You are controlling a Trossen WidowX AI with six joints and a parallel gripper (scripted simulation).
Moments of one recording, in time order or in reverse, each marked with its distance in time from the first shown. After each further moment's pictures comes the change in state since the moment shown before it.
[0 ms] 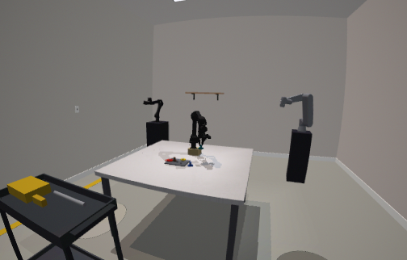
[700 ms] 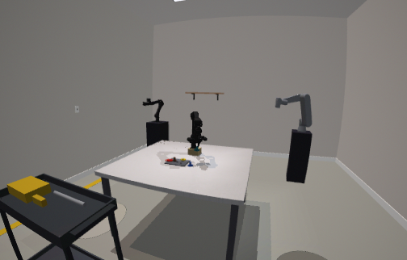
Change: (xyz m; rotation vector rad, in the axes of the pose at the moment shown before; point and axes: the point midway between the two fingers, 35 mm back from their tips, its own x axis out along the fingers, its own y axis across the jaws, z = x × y) arm 0.013 -0.044 0.003 0.027 0.003 -0.020
